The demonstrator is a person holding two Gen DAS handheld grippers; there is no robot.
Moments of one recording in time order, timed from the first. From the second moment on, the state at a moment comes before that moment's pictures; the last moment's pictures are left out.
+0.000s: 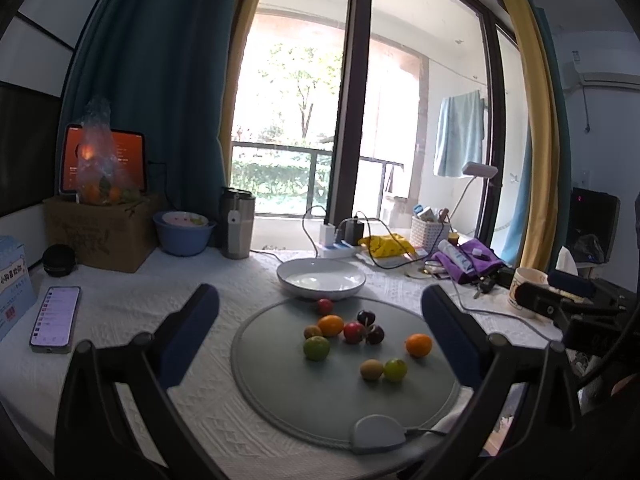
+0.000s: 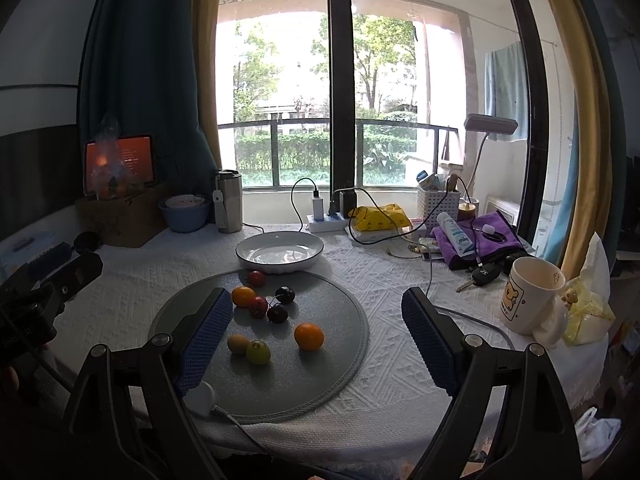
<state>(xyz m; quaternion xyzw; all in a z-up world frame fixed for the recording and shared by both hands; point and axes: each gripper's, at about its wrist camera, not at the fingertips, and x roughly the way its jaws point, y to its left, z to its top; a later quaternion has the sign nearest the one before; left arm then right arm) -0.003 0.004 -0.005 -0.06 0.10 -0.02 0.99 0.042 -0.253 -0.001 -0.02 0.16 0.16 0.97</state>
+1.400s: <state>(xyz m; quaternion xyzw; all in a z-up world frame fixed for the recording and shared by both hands) 0.109 -0.028 -0.065 -0.04 0.30 -0.08 0.95 0.134 -0.256 -0.051 -0.01 0.28 0.17 0.95</state>
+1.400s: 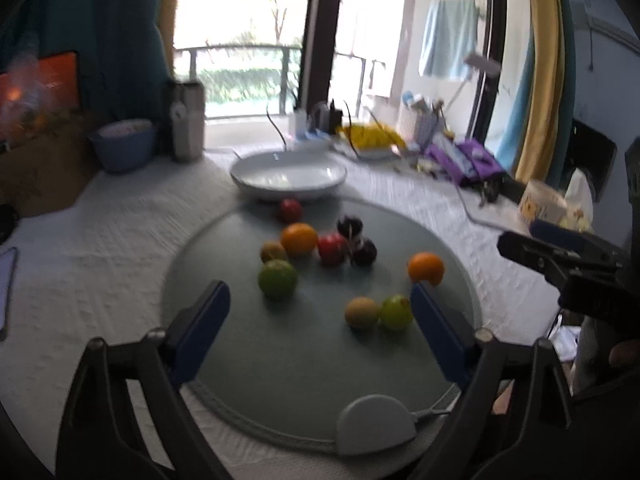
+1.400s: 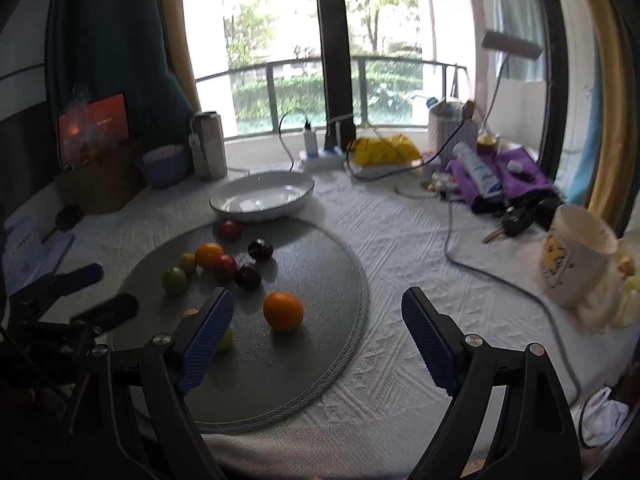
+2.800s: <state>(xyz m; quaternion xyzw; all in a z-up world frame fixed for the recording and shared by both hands) 0.155 -0.034 -0.075 -0.02 0.38 -0.13 0.91 0.188 -0.216 -0.077 -0.02 0.36 0.26 0.90</state>
